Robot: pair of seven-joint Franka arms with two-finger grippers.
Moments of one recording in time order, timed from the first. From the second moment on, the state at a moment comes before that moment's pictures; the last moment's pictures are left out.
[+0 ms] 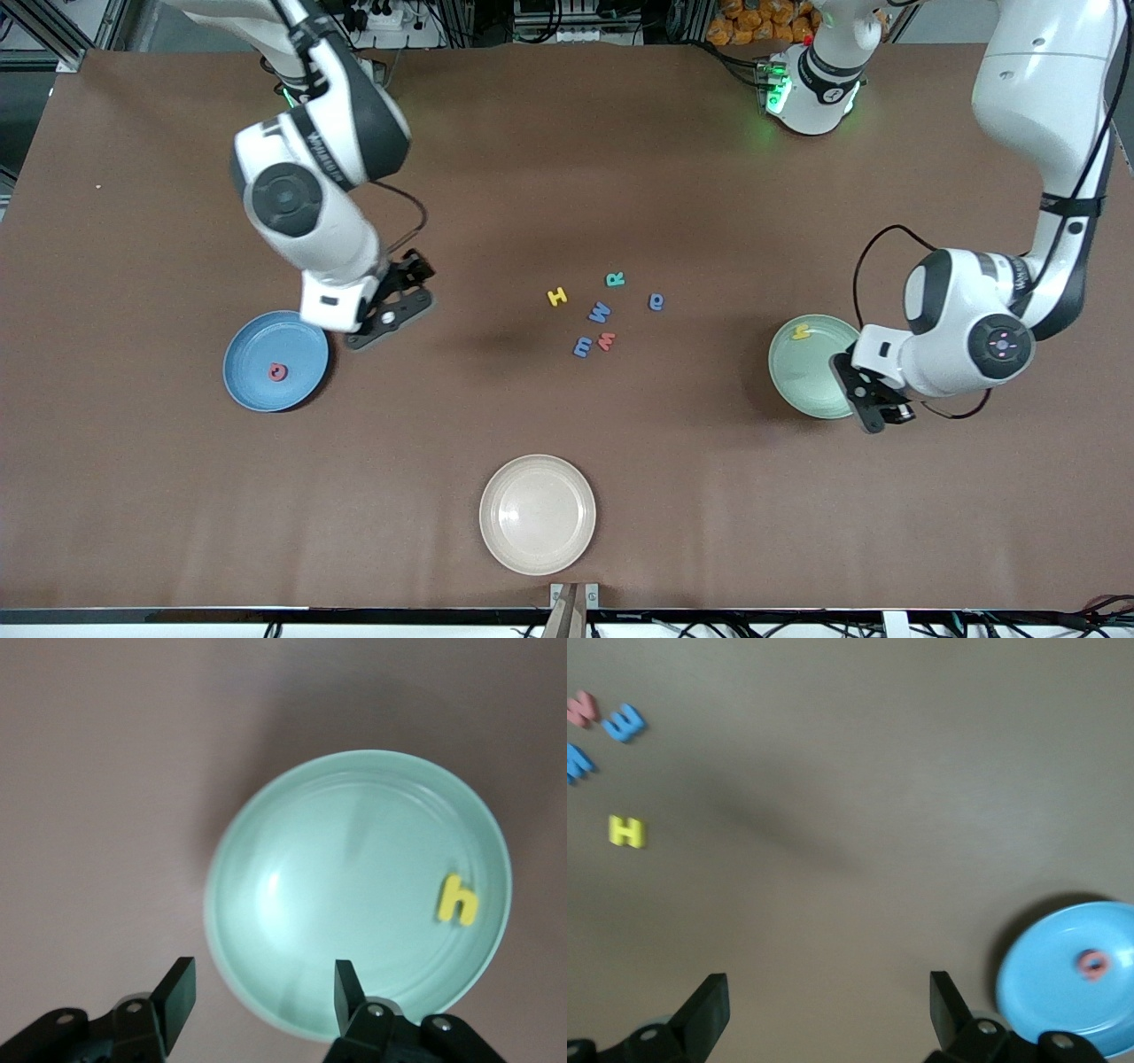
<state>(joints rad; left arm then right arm) 0.09 0.55 -0.20 -1.66 0.16 2.14 1.02 0.40 0.28 0.11 -1.75 -0.02 1.94 -0.01</state>
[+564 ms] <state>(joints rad) 0.08 0.47 -0.19 -1.53 0.15 1.91 0.64 0.64 0.44 0.11 -1.77 -0.02 2.22 0.34</state>
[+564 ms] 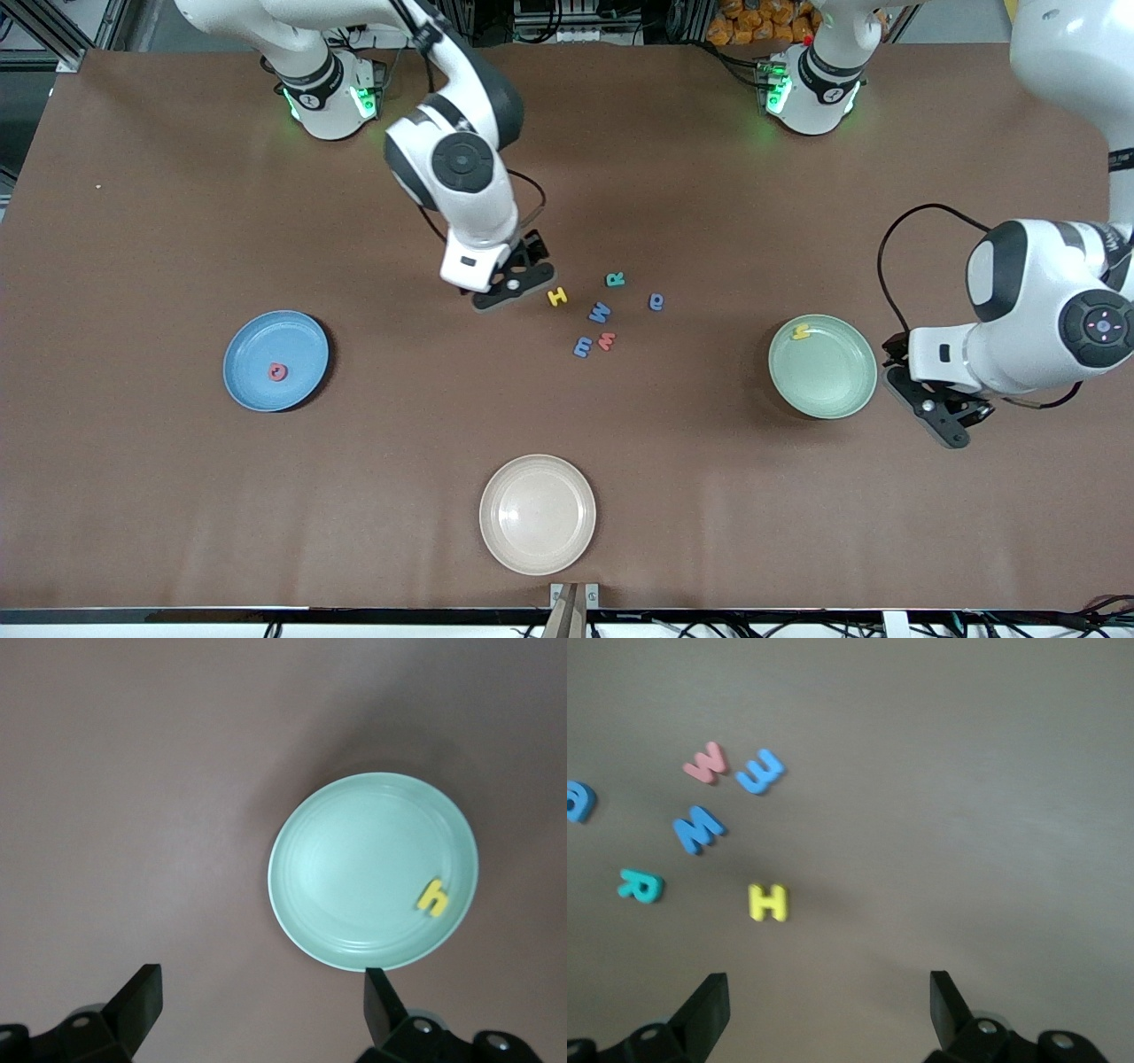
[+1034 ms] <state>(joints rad) 0.06 0.35 -0.20 -1.53 0.07 1.79 0.07 0.71 0.61 0.11 -1.77 -0.04 2.43 0.49</state>
